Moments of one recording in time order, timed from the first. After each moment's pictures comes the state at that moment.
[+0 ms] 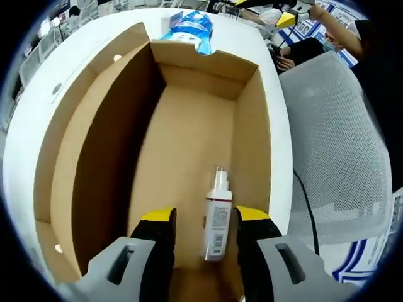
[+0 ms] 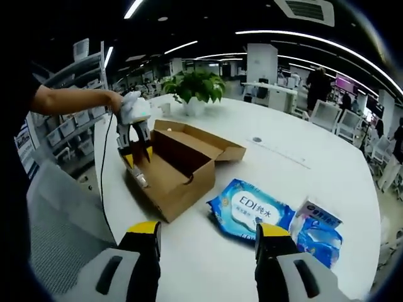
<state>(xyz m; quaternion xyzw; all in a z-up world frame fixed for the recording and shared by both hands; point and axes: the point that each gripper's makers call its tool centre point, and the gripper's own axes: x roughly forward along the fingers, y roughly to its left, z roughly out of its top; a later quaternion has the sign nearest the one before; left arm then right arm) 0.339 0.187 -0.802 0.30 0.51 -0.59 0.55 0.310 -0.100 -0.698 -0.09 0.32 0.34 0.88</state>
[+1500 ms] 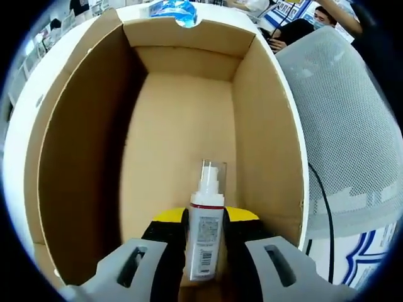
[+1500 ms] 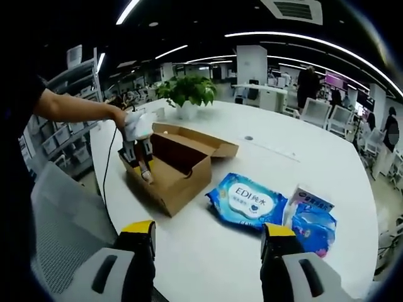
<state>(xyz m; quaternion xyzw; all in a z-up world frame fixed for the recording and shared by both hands) 0.334 0.183 -0.836 0.35 0.49 -0.60 0.54 0.292 -0.111 -0.695 -0.08 0.32 0.31 0.89</state>
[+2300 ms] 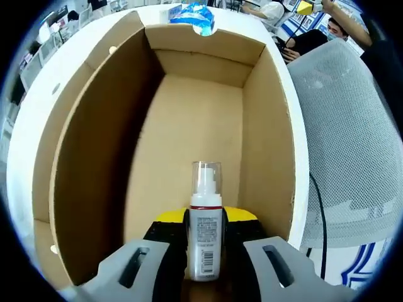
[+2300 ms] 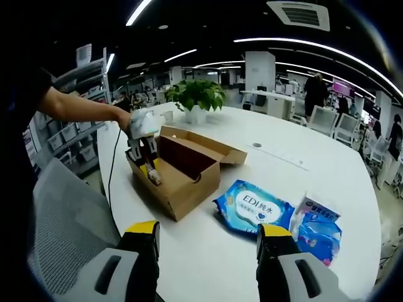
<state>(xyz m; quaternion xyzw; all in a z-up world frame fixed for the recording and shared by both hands) 0.344 0.189 -0.820 0.33 0.48 -0.56 0.59 0.292 -0.096 -0.692 -0.08 0.29 0.35 0.89</state>
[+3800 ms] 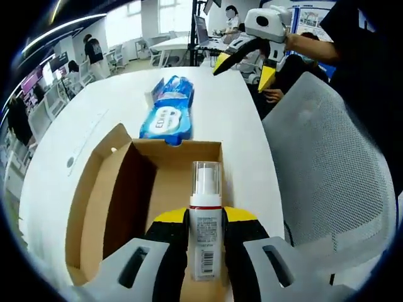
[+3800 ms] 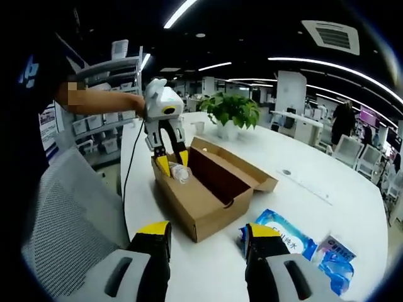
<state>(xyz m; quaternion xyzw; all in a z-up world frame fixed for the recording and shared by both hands) 0.319 0.108 -0.723 0.28 0.33 -0.64 0.63 0.289 -0.037 -0.680 -0.12 0.22 0.44 0.86</state>
